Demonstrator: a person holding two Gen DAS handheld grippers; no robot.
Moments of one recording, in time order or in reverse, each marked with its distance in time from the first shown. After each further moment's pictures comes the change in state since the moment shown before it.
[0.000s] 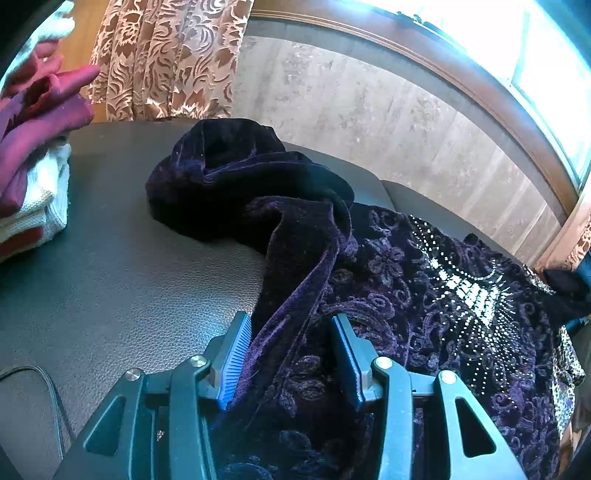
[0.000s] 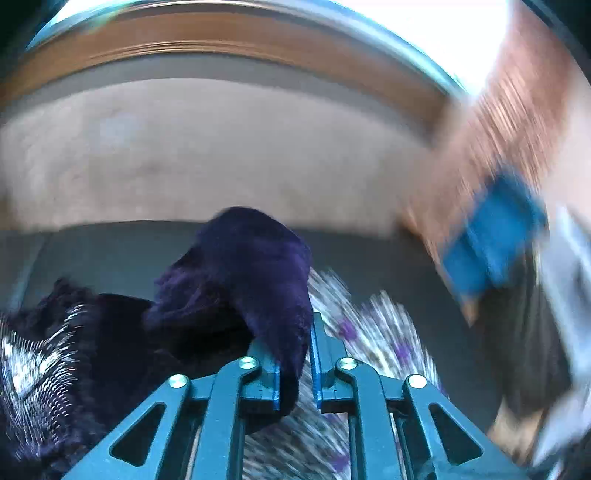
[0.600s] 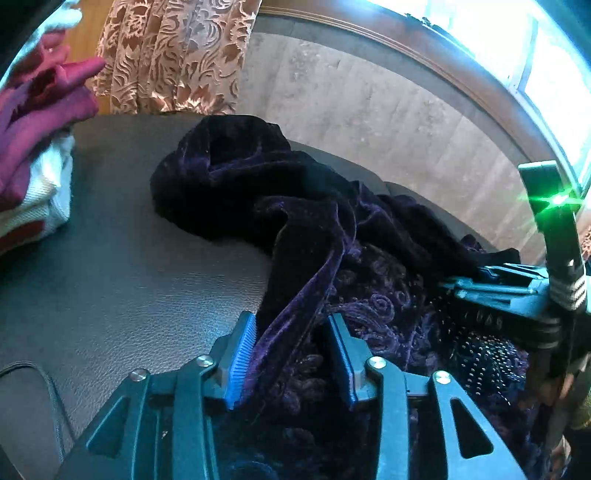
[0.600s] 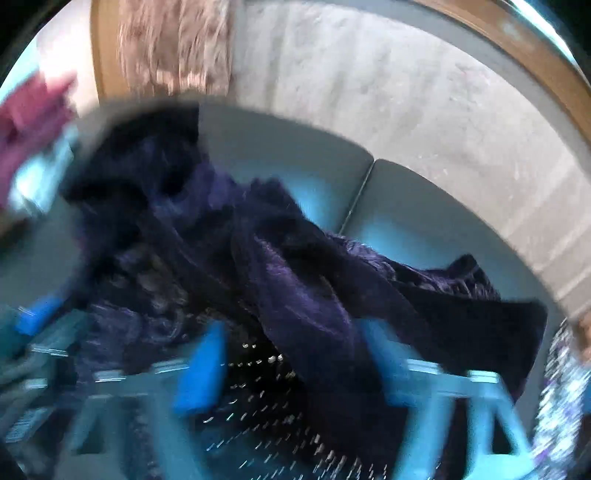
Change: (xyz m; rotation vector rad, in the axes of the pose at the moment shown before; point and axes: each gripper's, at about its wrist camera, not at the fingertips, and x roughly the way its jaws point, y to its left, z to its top) left arm -0.041 0.009 -0.024 -0.042 0.000 -0.016; right arm -0.047 0.410 -0.097 -0.688 0.014 0.511
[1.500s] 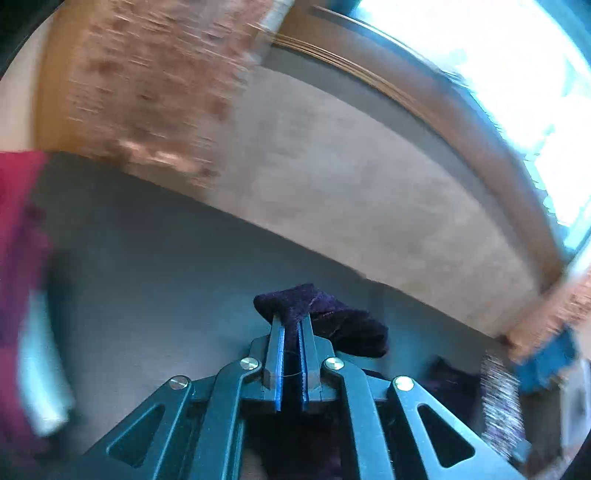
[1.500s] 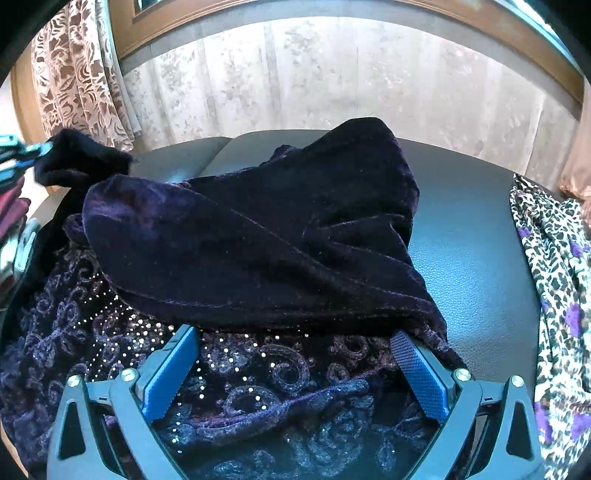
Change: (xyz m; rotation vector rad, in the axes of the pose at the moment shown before) left arm -0.005 0.035 0.202 -0.137 -0.050 0.039; right arm -0.041 -0.117 -0.142 0.424 -0.124 -0.005
